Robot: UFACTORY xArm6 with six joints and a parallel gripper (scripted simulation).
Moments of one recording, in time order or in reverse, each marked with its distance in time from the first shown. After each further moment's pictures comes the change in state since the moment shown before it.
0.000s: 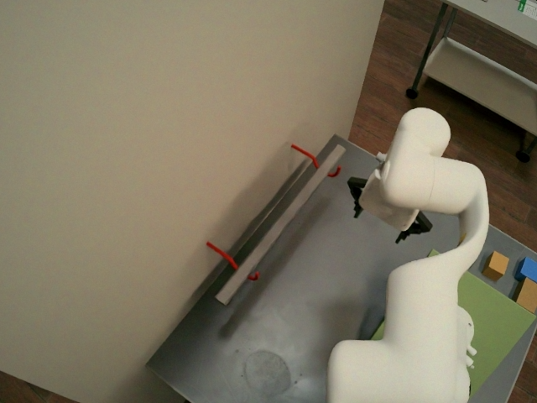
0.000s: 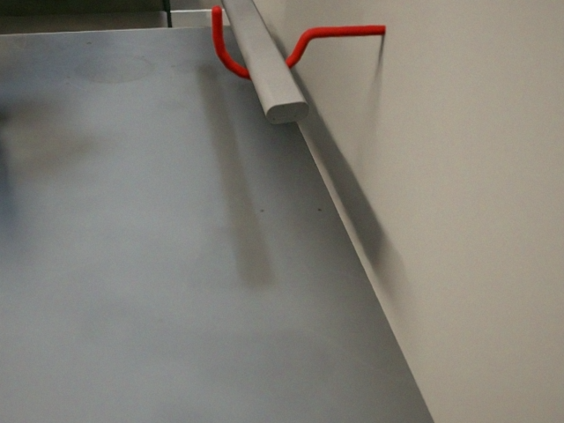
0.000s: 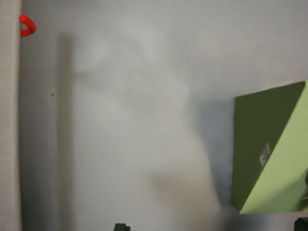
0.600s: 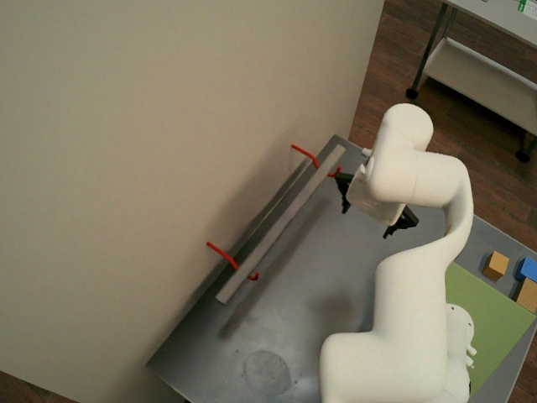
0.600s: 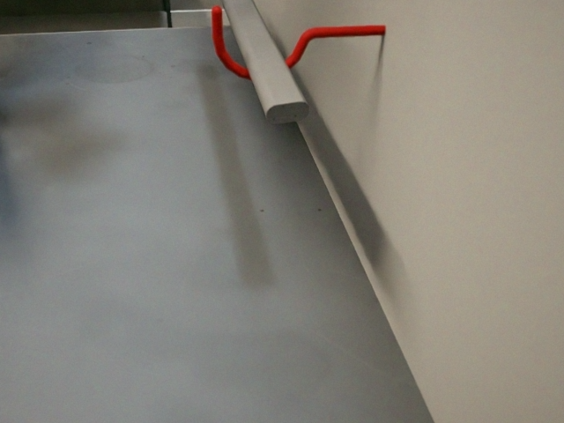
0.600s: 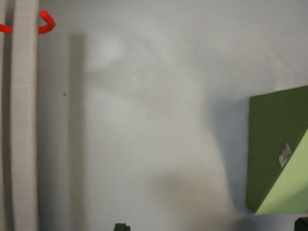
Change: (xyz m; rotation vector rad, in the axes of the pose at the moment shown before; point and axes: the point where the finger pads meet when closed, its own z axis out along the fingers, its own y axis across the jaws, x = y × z) arm 0.000 -0.025 0.008 0.000 0.000 0.000
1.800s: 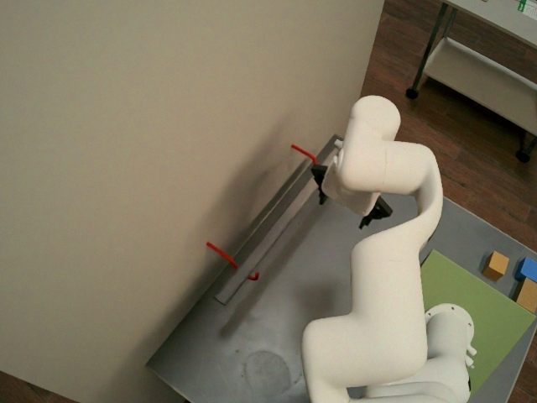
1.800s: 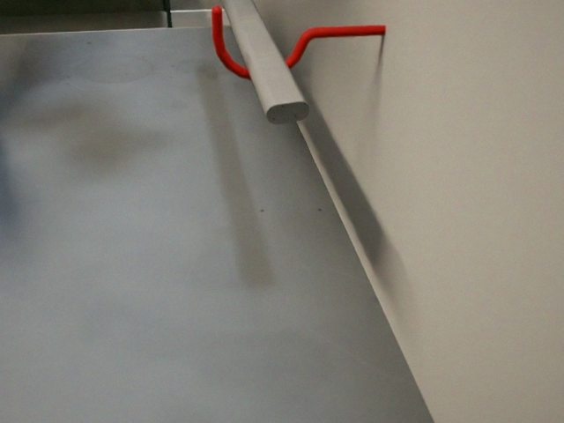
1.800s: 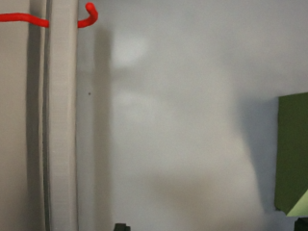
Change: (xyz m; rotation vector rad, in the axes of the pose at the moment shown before) arm 0.000 -0.050 0.016 0.000 0.000 0.000
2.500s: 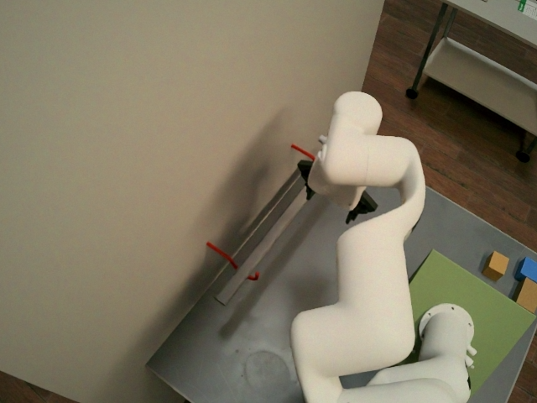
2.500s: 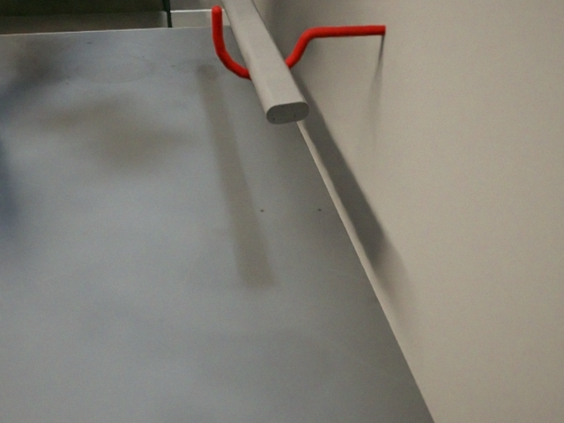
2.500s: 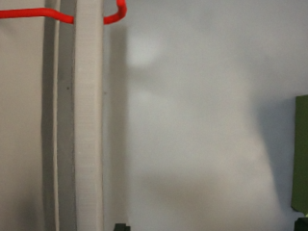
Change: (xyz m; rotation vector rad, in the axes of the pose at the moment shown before) arm 0.000 -0.028 0.010 0.000 0.000 0.000
